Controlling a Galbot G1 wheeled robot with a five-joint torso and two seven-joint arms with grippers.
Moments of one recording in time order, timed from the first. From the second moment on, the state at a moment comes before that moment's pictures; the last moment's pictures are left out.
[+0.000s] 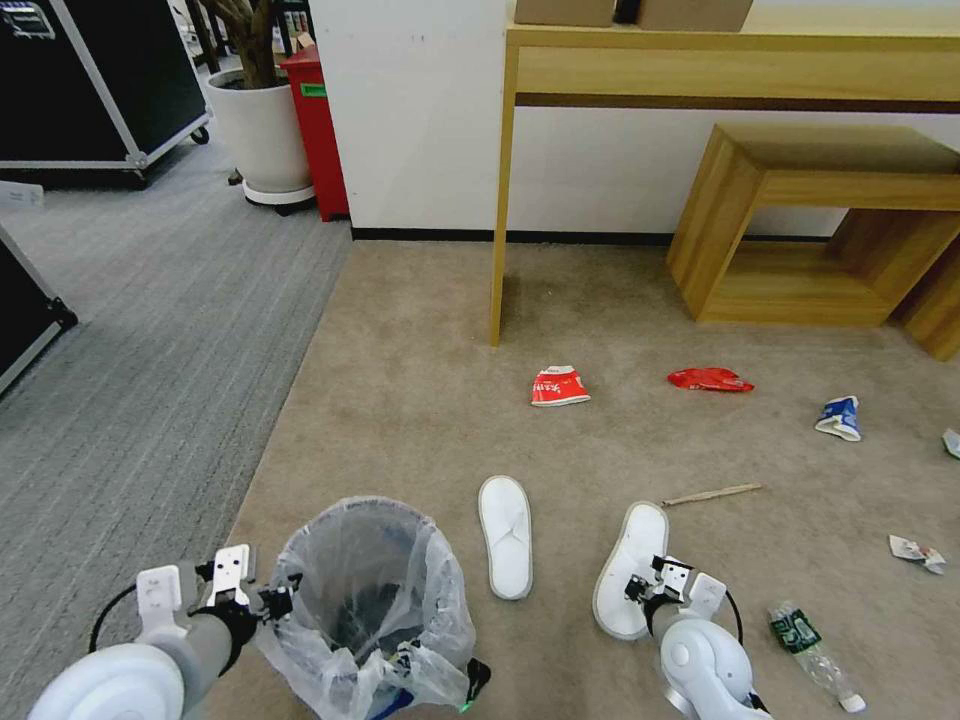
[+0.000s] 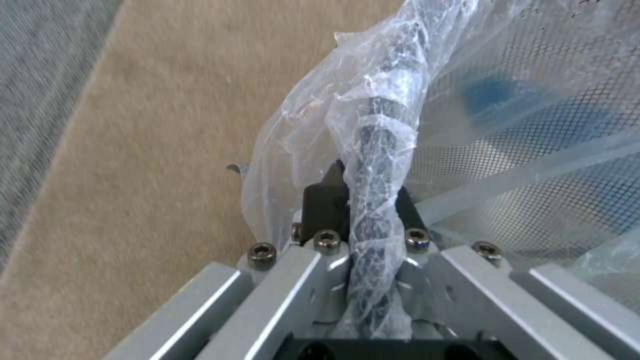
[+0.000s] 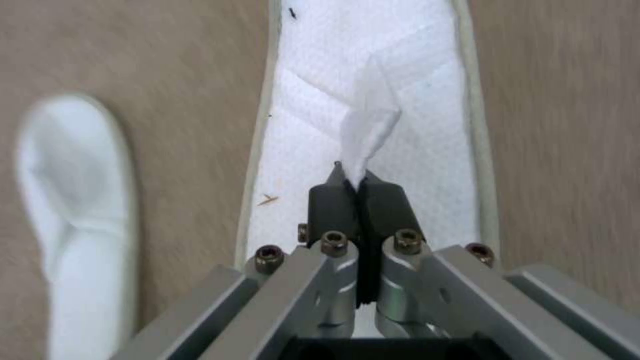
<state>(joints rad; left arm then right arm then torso) 1.82 -0.65 -0.73 -2.36 -1.44 0.46 -0.64 -1.38 1.27 0.40 1.68 0.83 -0.33 0.42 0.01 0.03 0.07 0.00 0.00</state>
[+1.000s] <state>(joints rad) 1.83 -0.67 -0.79 -2.38 -1.47 0.47 -0.64 -1.42 1.15 0.42 2.01 0.85 0.23 -0.78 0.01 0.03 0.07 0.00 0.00</state>
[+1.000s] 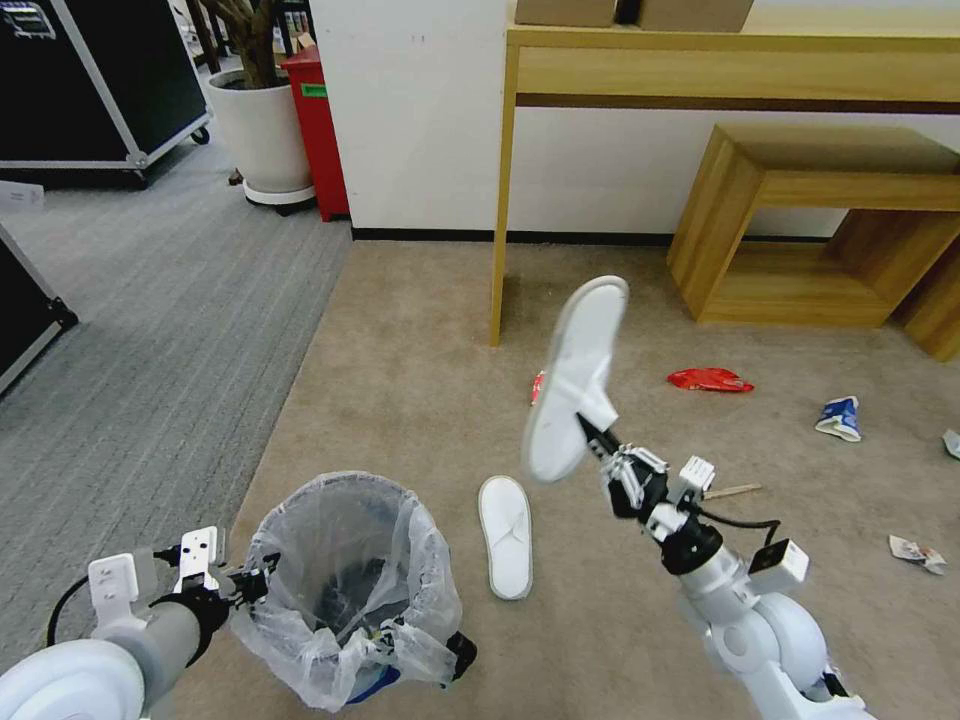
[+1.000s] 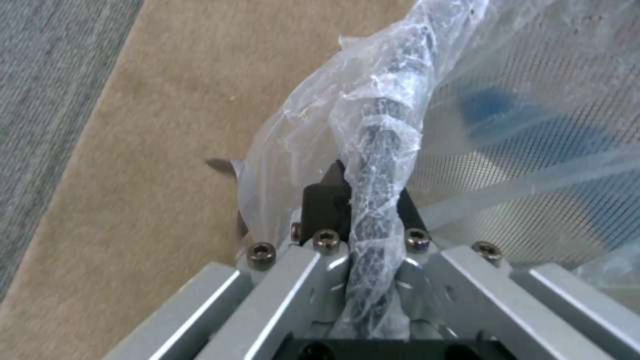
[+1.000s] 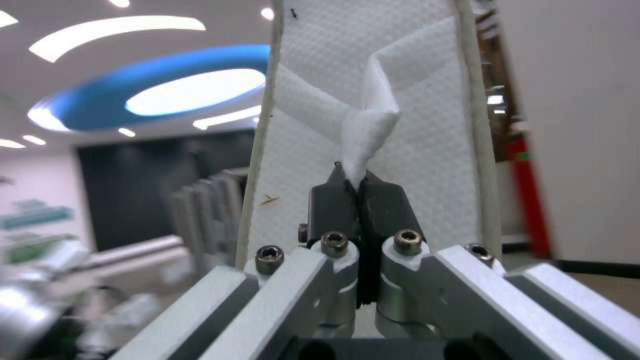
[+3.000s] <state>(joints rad) 1.89 -0.80 -0.78 -2.37 -1.33 0.48 -0.59 -0.67 1.06 -0.58 1.68 1.04 0.30 -0.47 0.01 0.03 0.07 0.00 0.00</state>
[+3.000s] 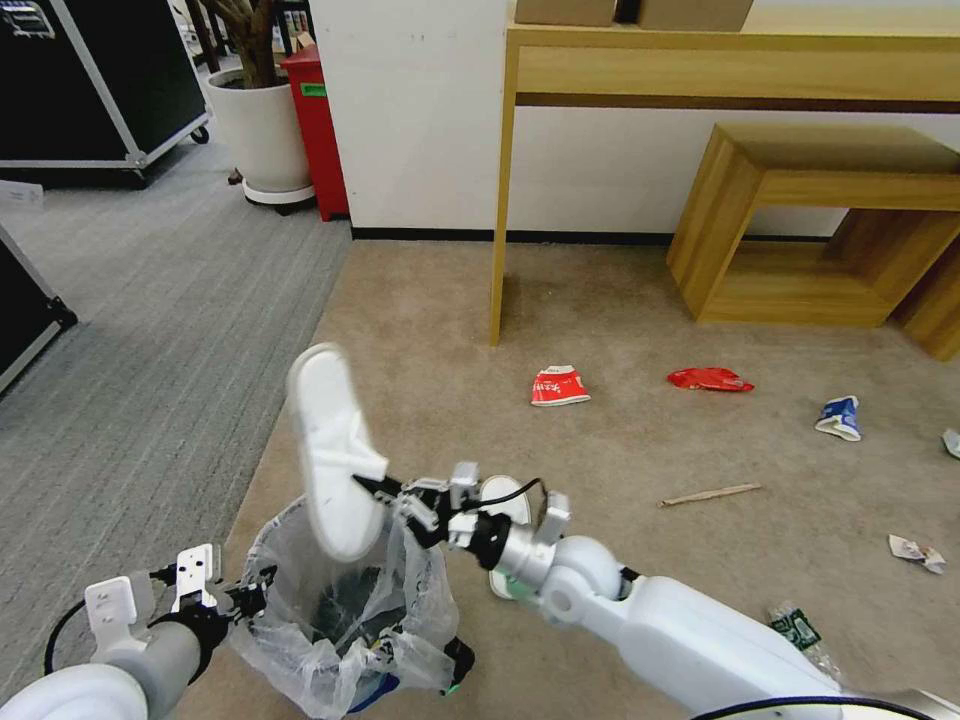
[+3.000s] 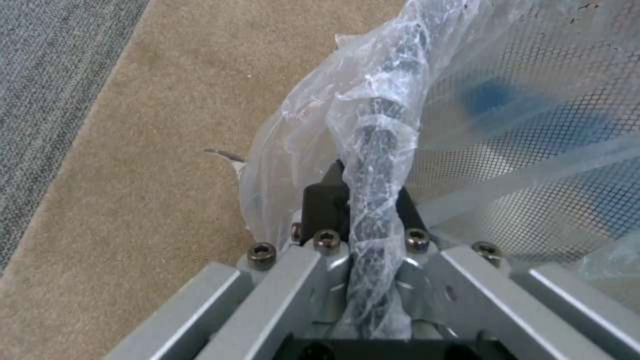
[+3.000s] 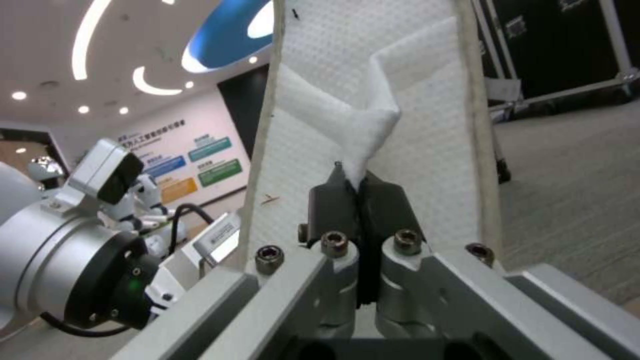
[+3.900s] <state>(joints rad) 1.89 -0.75 -0.78 -2.37 -1.35 0.48 -0.60 -0.62 1.11 -0.66 1.58 1.01 0.32 -0.45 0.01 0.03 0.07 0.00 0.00</state>
